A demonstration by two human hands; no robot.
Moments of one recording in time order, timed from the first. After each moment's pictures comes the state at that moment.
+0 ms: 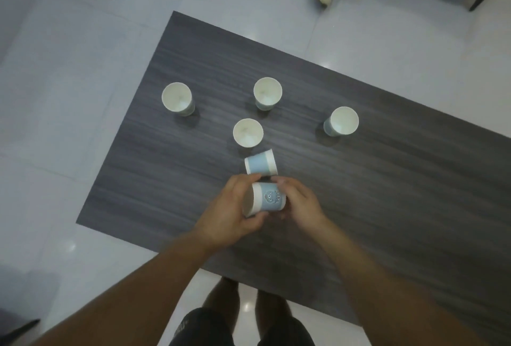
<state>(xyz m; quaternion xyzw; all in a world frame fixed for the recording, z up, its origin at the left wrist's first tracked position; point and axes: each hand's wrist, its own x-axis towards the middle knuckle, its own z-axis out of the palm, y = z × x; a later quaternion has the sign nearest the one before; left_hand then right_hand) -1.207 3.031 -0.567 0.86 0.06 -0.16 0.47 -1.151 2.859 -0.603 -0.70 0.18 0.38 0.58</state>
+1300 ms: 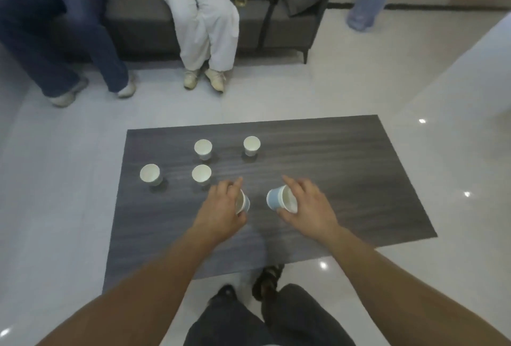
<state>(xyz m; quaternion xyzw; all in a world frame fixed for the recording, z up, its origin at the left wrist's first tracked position) -1.255 3.002 -0.375 0.95 -0.16 -0.15 0.23 -1.293 2.774 -0.372 -0.98 0.01 0.09 0.19</state>
